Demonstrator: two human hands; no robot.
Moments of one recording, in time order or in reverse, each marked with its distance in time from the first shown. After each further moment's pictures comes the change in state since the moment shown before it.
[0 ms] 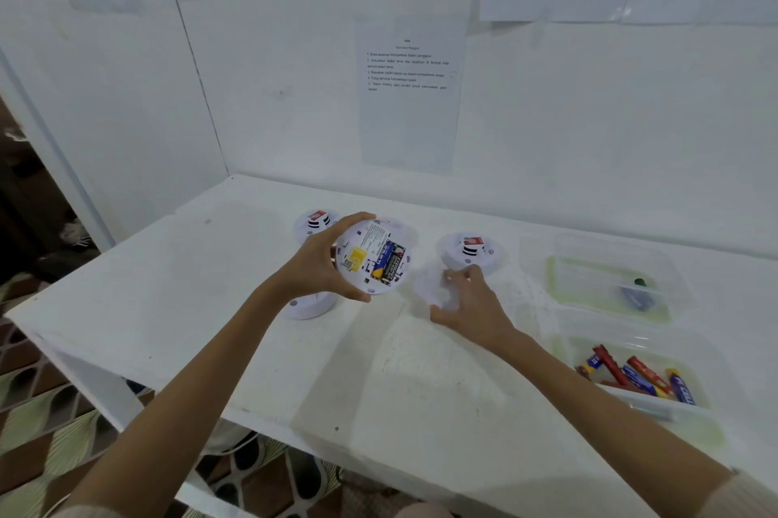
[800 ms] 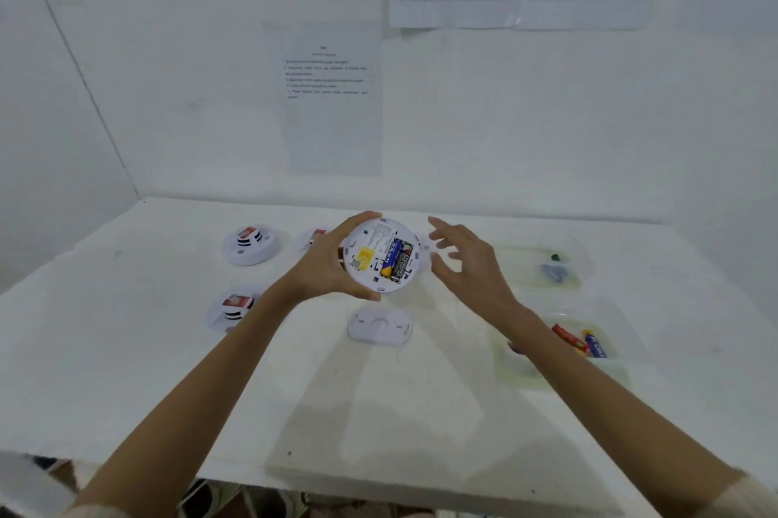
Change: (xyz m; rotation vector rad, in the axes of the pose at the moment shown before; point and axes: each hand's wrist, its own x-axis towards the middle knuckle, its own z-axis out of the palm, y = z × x) left_hand 0.052 0.029 0.058 -0.055 -0.136 0.098; right_hand -0.019 0.008 -0.072 0.135 0.401 -0.156
